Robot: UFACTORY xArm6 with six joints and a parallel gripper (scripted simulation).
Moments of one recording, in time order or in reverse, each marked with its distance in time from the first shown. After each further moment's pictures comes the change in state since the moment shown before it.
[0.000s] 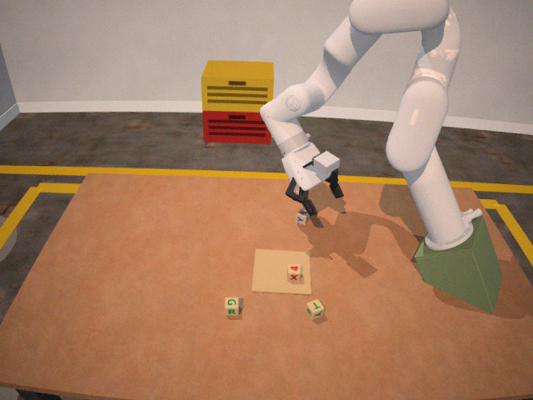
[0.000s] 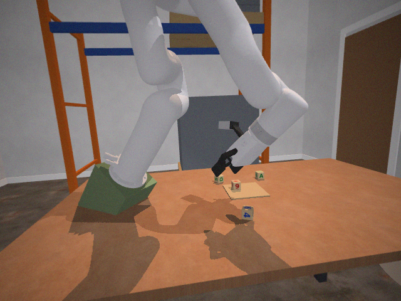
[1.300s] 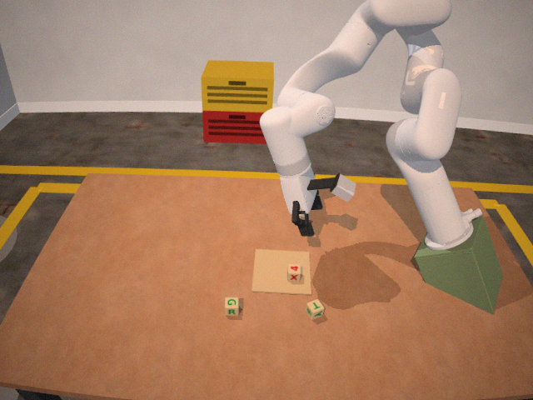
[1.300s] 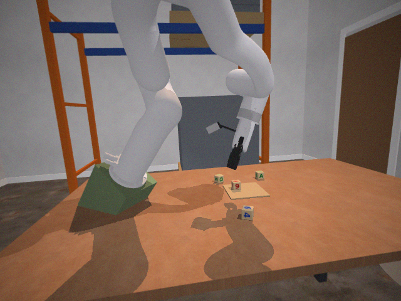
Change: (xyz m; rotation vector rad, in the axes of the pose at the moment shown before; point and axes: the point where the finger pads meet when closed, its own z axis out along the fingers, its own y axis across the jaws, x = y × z) arm 0.027 0.072 0.009 0.263 -0.472 -0.537
